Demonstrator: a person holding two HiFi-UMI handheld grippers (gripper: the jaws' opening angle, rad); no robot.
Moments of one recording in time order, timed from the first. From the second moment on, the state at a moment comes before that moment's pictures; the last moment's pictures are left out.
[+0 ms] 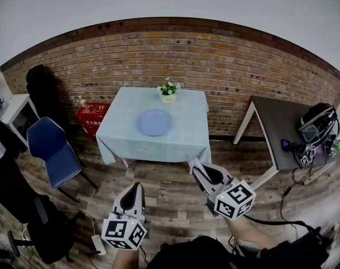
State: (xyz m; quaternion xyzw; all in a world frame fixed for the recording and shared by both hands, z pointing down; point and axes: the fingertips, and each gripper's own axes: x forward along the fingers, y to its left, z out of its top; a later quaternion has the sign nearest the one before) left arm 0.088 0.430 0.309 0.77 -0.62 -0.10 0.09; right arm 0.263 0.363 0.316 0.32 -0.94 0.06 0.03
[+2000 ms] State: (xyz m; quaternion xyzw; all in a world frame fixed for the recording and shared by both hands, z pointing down) left arm 0.055 0.166 0.324 0.75 -0.66 -0.04 0.11; right arm 0.229 0.083 0.333 0.26 -0.96 0.07 0.01
